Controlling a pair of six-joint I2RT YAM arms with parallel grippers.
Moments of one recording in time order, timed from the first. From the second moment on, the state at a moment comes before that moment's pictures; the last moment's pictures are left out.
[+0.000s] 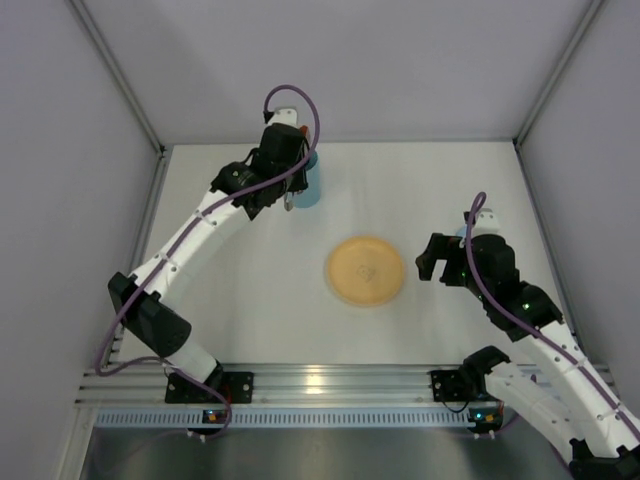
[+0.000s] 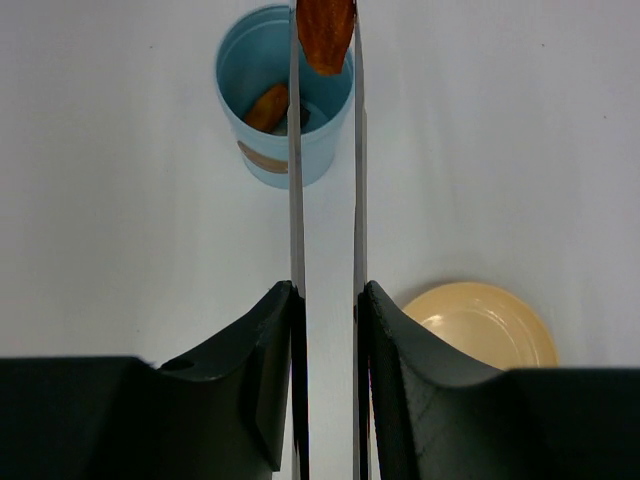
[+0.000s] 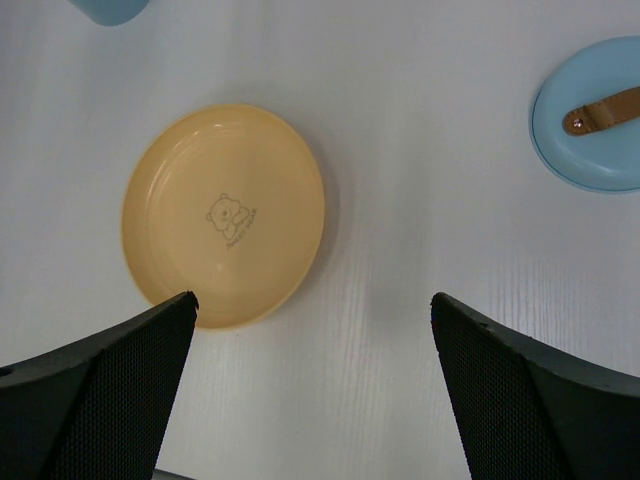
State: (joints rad) left arm -0.64 1.58 1.71 -0.73 -0.40 -0.41; right arm 0.46 0.65 0.74 -0.64 0.17 0.43
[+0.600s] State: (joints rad) left arm -0.54 1.72 1.76 -0.73 -0.34 -0.41; right arm 0.46 0.66 0.74 -0.64 0.17 0.42
